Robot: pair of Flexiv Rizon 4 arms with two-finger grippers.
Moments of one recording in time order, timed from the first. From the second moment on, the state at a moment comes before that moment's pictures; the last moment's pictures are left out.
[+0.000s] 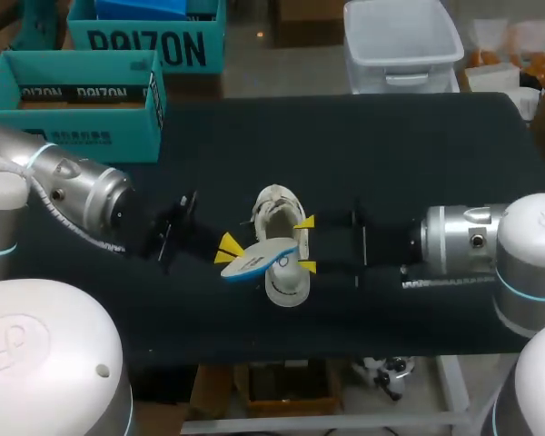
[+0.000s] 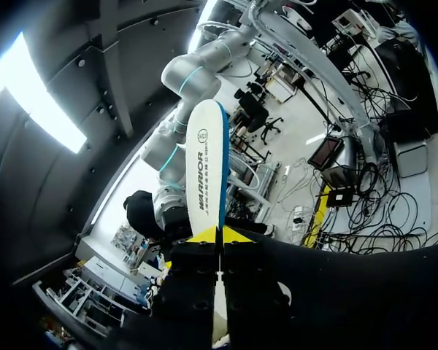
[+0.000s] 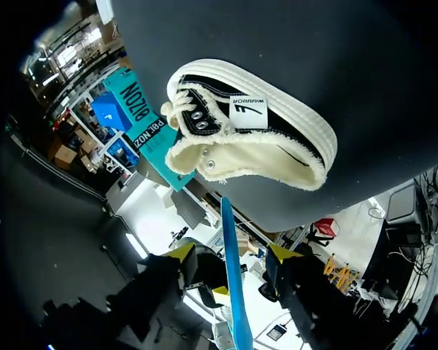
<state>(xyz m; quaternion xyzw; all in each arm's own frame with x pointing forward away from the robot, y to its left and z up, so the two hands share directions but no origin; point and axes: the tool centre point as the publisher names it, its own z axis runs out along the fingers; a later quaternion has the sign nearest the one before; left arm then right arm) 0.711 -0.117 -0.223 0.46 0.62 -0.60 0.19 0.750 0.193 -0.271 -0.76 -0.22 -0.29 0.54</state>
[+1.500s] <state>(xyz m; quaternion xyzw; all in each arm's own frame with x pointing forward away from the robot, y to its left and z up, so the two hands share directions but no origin) 0.730 -0.103 -0.229 0.48 0.64 -0.60 0.09 0.751 0.192 -0.283 -0.70 -0.24 -0.26 0.62</state>
